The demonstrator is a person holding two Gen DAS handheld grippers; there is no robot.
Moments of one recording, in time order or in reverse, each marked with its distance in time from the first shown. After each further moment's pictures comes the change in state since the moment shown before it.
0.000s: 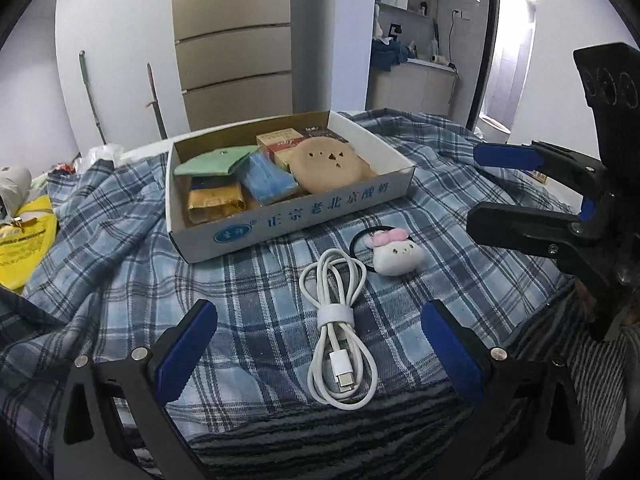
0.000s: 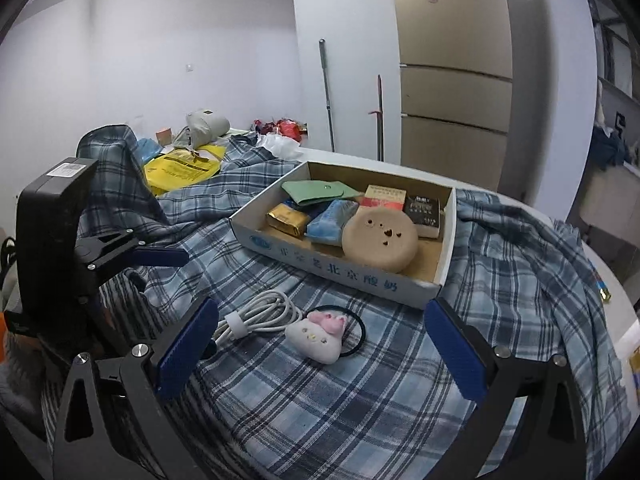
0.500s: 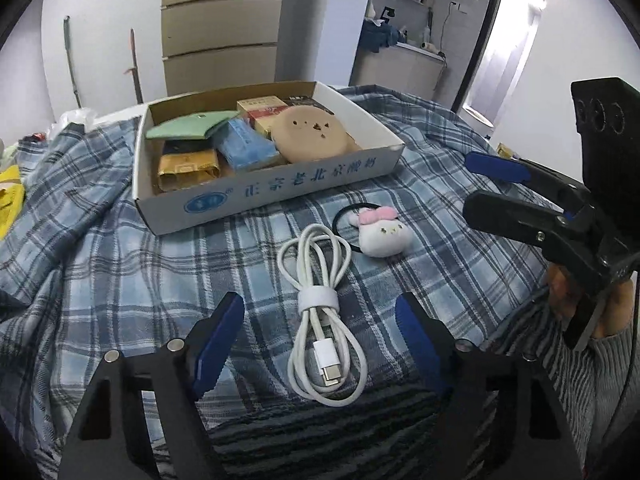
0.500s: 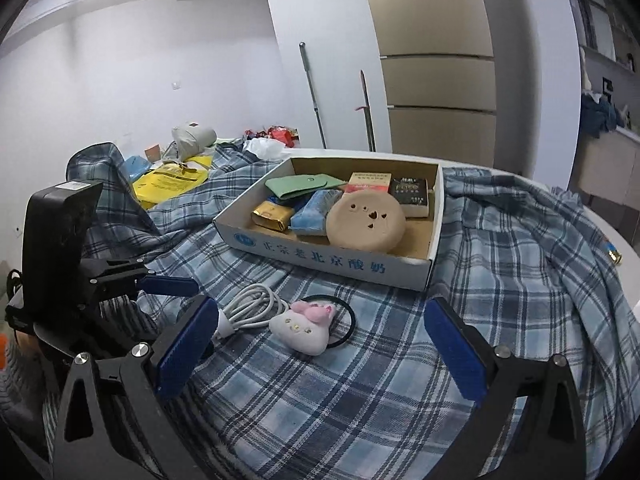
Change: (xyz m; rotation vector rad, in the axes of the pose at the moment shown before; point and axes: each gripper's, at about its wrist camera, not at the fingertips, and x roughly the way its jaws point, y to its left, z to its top) left arm 0.018 0.008 -0.002 -0.049 0.098 -0.129; right arm 0.008 -0.022 -0.016 0.124 -0.005 0.017
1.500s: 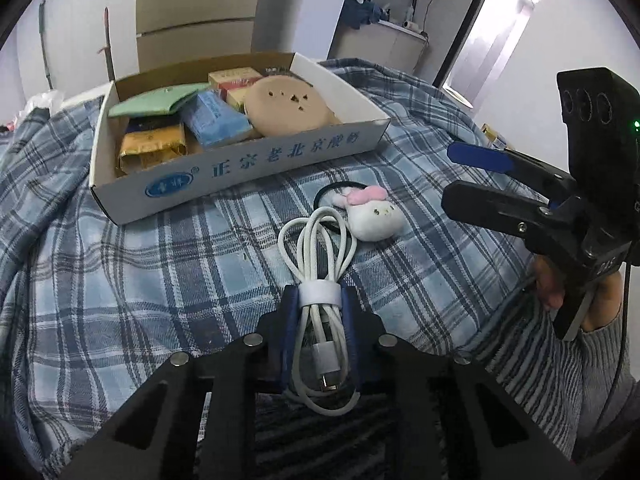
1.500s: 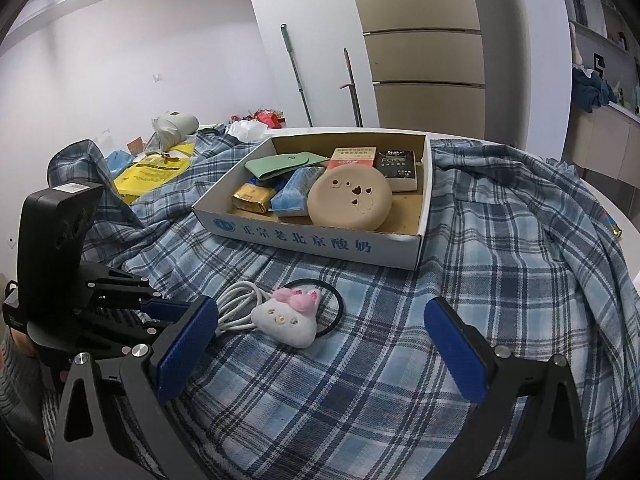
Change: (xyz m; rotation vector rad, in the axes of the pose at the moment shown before) left arm 0.015 0.002 0.004 0.021 0.075 -0.077; right arm 0.014 -0.010 -0.002 0.049 0.071 -0.027
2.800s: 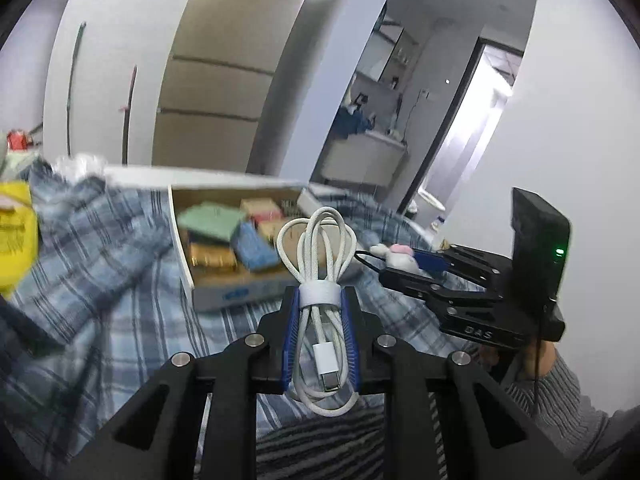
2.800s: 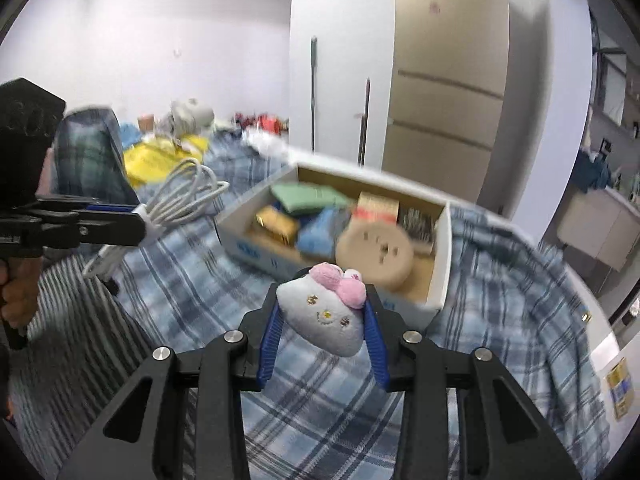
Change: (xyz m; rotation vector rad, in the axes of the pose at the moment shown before) left arm -0.129 0.036 0.004 -0.075 -0.399 -0.107; right arm -0.016 0.062 0.026 -0.232 -0.090 -0.117
